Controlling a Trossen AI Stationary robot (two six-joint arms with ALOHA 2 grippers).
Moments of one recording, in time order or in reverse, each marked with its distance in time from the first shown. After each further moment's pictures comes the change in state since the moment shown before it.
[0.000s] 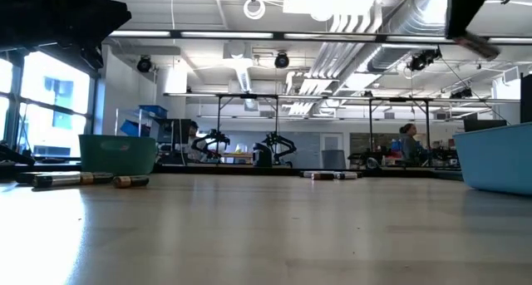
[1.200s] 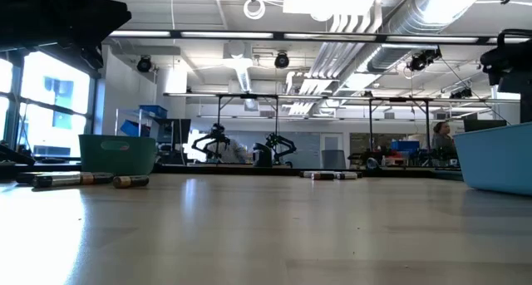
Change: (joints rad) left arm 0.000 0.000 0.000 0.000 0.000 0.000; right arm 0.141 -0.384 -0.921 0.509 -0.077 0.850
